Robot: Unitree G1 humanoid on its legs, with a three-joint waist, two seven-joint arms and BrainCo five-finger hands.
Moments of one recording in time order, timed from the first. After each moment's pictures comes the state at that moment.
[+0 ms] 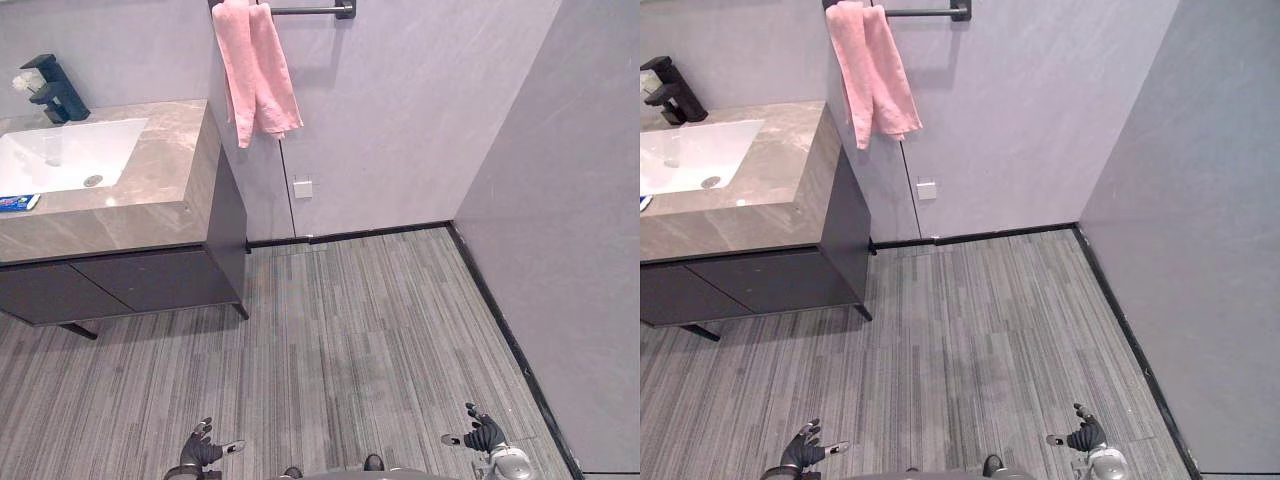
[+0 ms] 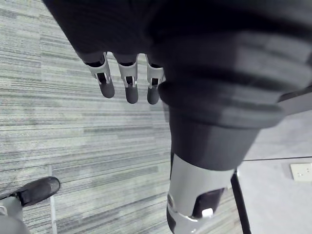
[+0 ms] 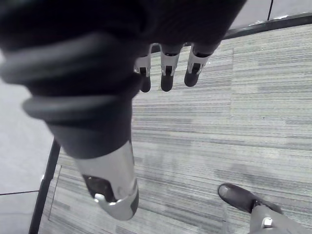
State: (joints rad) left arm 0.17 0.20 0.17 0.97 0.05 -0.18 0.00; right arm 0.11 -0.24 -0.14 0.93 -0.20 -0.12 0.01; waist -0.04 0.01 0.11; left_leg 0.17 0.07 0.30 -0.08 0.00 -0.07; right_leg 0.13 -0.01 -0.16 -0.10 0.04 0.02
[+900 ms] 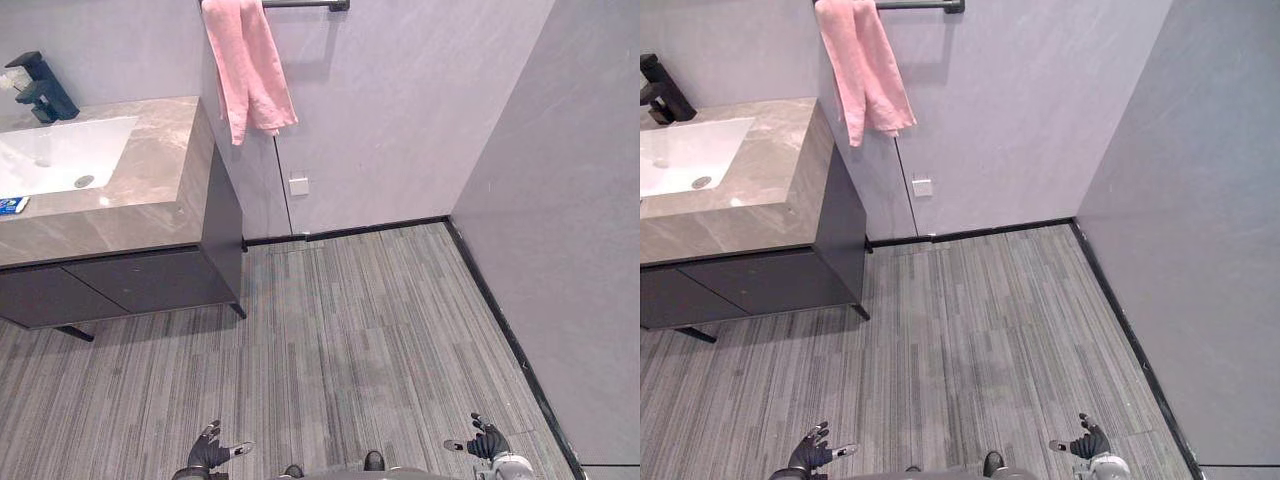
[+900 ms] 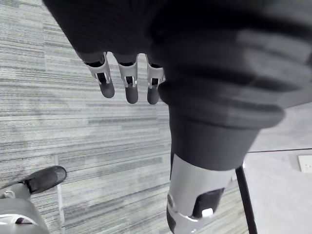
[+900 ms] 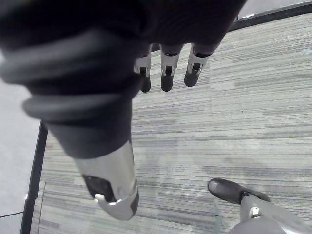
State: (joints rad) left arm 0.16 0.17 0.17 0.97 0.05 -0.17 -0.02; right arm 0.09 -0.22 -0.19 0.97 -0.19 -0.10 0.01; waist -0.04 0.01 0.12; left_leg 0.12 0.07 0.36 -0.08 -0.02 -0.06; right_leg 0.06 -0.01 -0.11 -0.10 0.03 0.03
